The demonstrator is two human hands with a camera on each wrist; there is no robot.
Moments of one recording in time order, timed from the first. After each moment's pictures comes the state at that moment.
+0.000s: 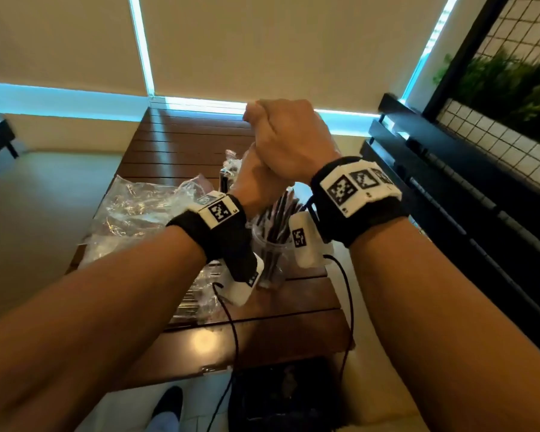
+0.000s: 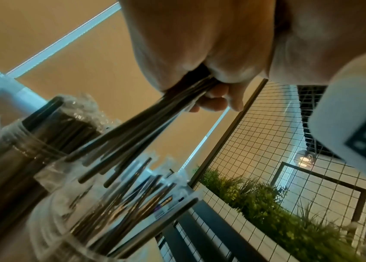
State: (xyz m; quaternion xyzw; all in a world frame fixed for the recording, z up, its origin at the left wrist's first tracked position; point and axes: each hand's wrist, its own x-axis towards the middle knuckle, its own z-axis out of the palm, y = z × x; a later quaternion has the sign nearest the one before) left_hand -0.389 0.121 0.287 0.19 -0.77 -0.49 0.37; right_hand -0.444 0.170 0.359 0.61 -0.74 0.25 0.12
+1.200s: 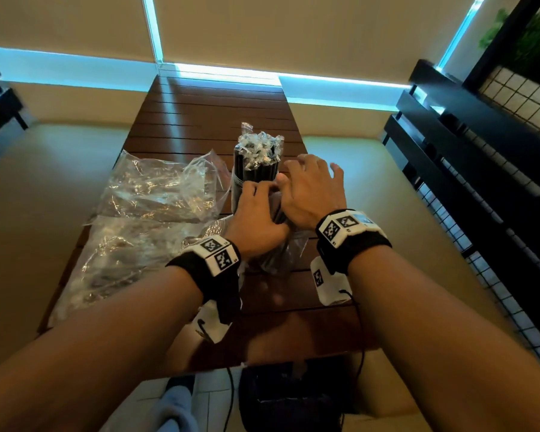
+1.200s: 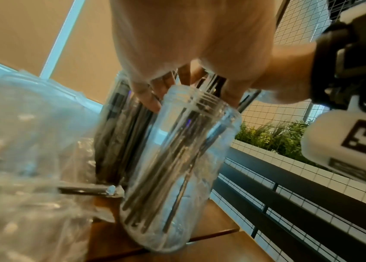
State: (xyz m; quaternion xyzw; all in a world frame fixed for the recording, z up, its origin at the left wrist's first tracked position) left_hand -0.379 0.079 0.147 0.28 -0.85 -0.36 0.26; right_hand -0.497 0.142 0.198 0.53 -0.83 0.12 0.12
